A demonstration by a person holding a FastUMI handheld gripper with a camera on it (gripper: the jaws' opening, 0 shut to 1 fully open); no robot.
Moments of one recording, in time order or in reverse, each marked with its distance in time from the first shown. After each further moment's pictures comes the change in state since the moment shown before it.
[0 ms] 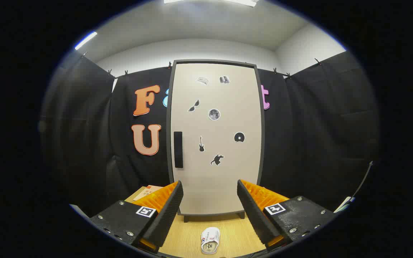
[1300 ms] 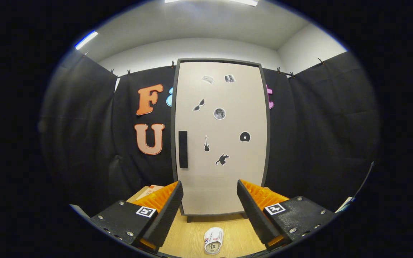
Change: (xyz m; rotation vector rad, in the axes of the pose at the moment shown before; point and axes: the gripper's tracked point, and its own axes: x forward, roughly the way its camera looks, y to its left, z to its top) arm 0.008 0.016 0.000 -0.001 0.008 0.031
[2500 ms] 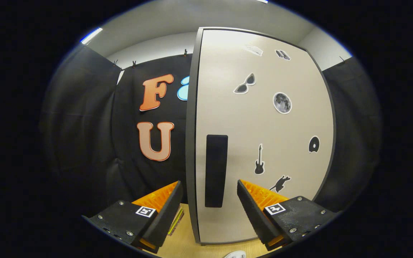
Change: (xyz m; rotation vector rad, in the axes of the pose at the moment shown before) arm 0.218 0.094 0.004 -0.036 -0.011 0.077
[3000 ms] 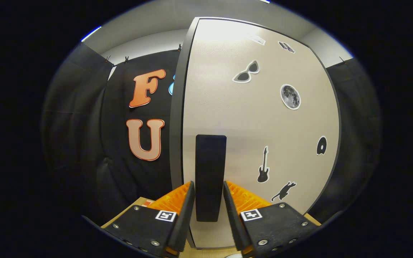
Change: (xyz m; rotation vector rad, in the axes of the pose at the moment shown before) arm 0.034 -0.010 -0.003 0.005 0.019 -0.048
